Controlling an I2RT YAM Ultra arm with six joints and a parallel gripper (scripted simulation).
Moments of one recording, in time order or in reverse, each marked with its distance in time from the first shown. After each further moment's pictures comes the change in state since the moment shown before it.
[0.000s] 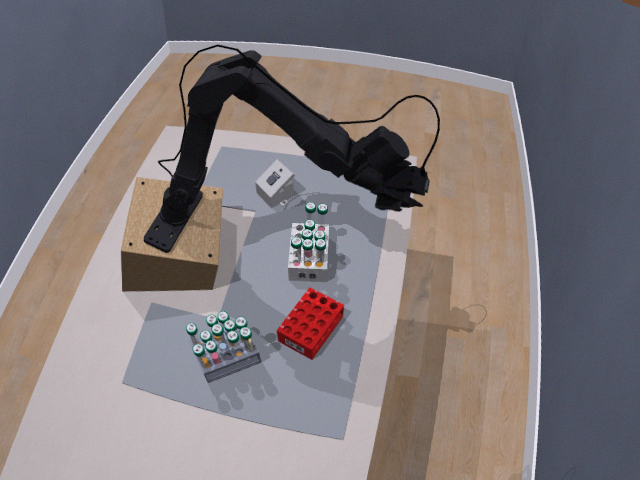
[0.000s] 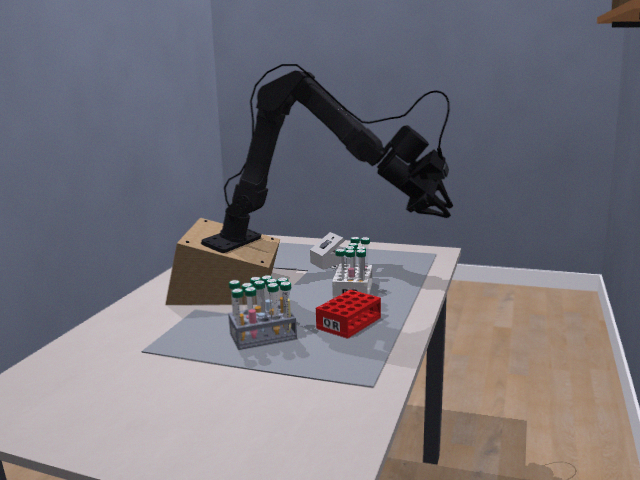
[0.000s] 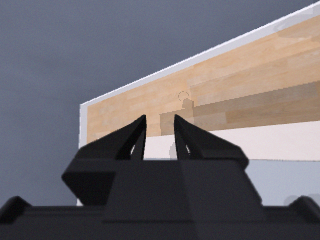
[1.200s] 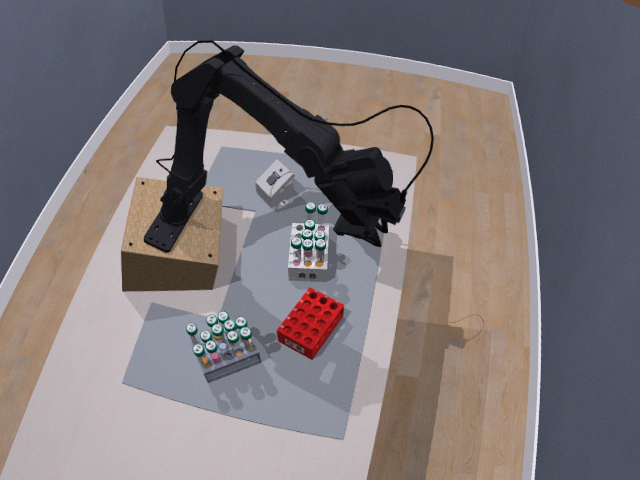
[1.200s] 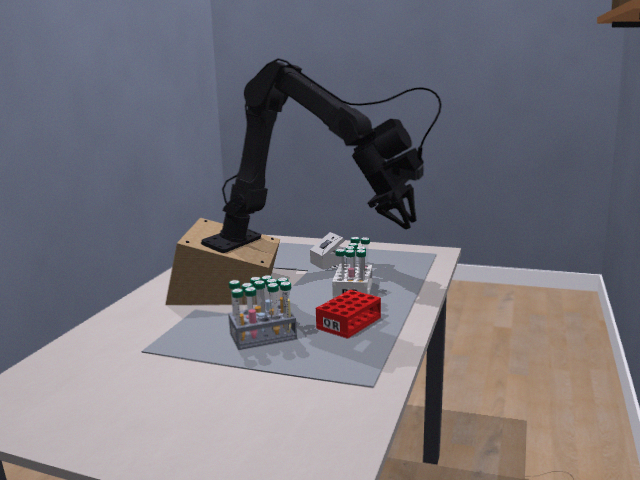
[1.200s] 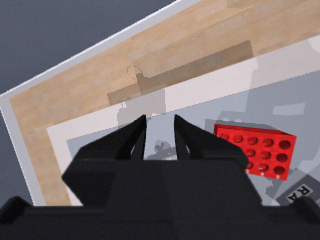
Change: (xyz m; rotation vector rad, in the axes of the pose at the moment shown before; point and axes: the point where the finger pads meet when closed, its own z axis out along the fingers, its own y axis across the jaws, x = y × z) arm -0.003 -0.107 -0.092 0.358 0.167 -0.028
